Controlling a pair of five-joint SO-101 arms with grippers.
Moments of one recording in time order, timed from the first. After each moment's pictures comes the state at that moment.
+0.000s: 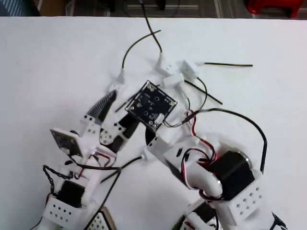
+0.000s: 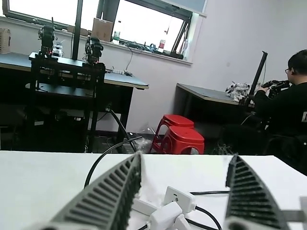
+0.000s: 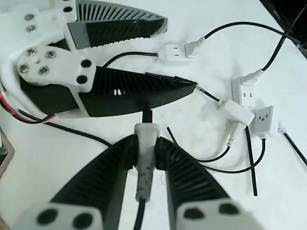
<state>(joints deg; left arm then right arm) 17.9 -96.0 93.7 5.9 12.3 -40.3 -48.0 12.2 89.0 21.0</state>
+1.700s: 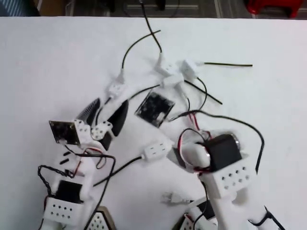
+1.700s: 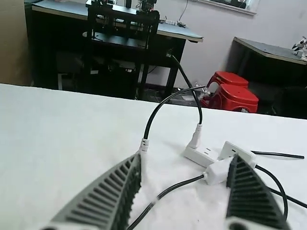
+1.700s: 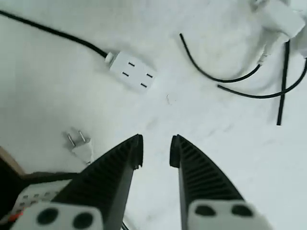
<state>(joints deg) 6.1 -96.0 97.6 16.5 12.2 -28.0 -46.2 24.8 98.4 34.1</state>
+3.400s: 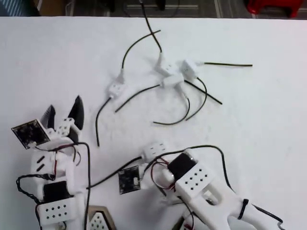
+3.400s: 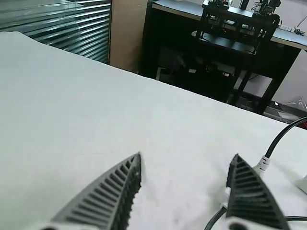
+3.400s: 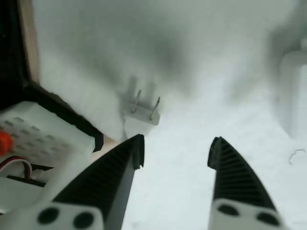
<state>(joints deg) -18.3 -96.0 97.6 21.4 12.2 -44.7 -45.8 63.1 83.5 58.1</state>
